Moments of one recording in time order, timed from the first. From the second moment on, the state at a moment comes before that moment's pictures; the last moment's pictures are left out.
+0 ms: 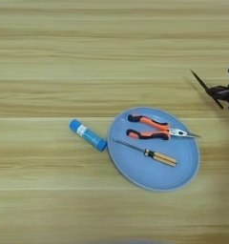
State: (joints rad) arm -0.74 -0.67 -0.14 1.00 0.03 0.28 0.89
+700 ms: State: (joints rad) arm -0.47 -0.67 -0.15 0.16 0.19 0.60 0.96
